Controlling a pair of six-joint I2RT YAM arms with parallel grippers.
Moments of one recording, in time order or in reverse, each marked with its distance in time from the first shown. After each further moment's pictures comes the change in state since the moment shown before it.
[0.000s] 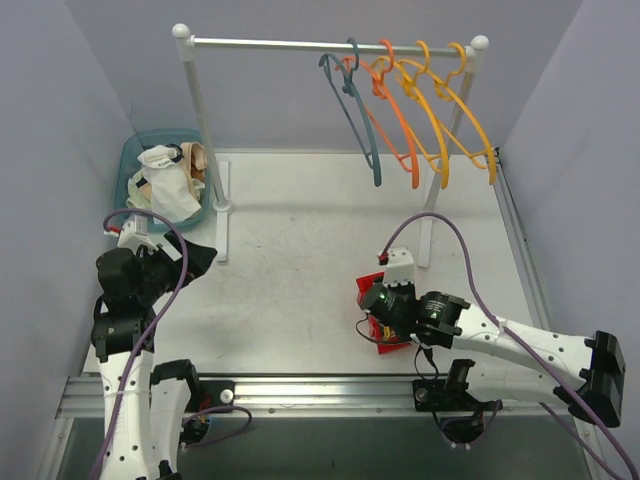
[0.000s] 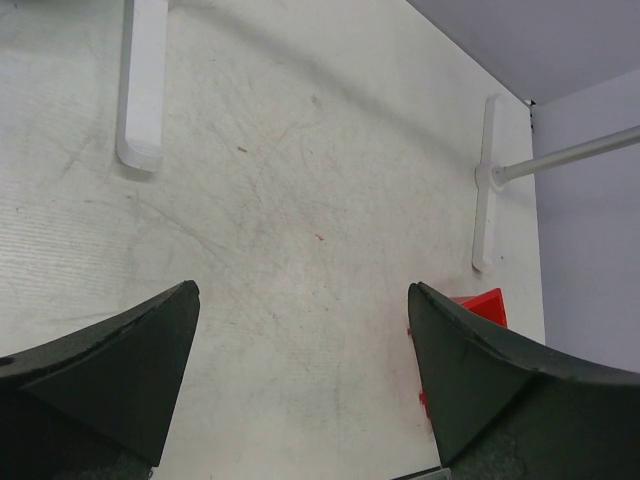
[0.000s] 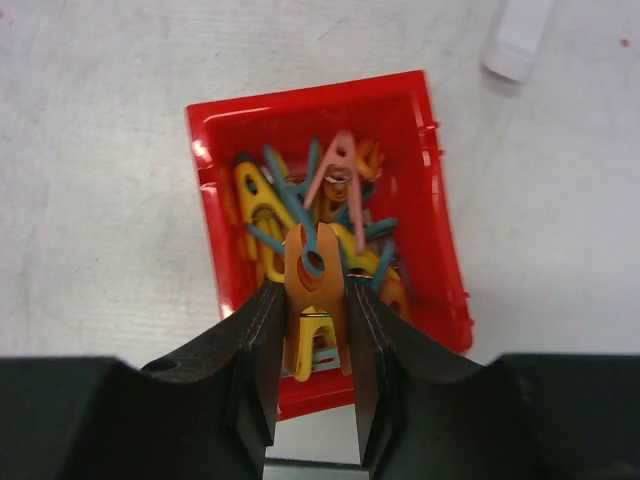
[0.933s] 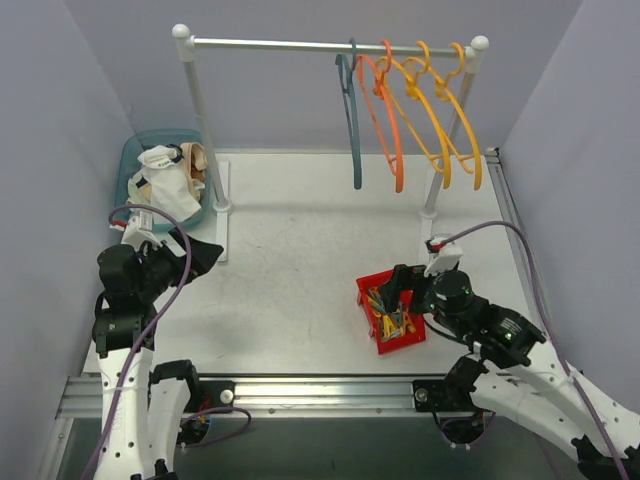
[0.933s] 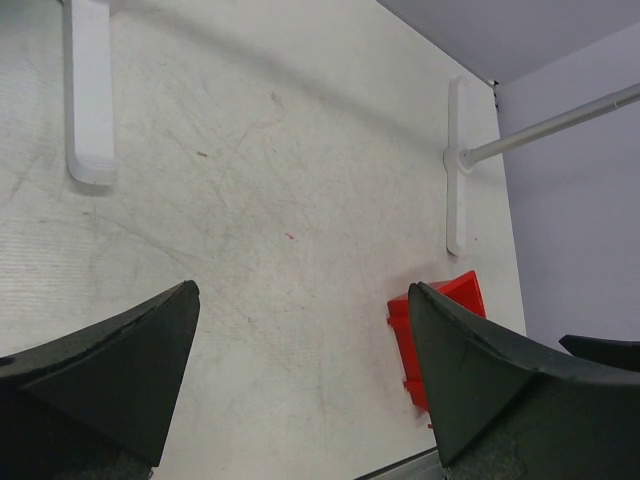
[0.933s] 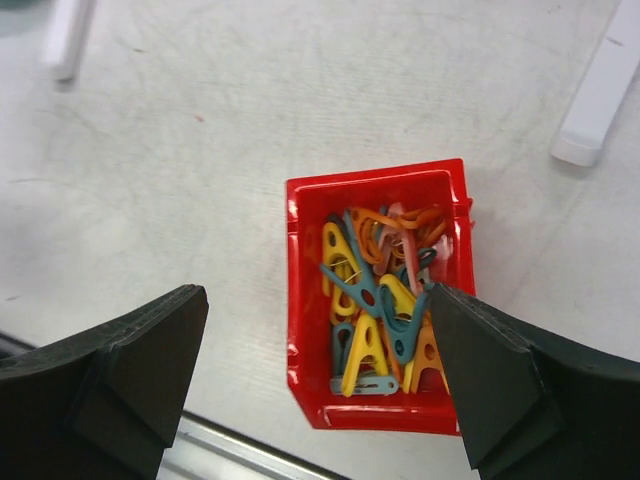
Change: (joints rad) left arm -0.025 0.023 0.002 0.061 0.066 -0.015; right arm -0.314 -0.367 -0.067 0.173 -0.359 -0.236
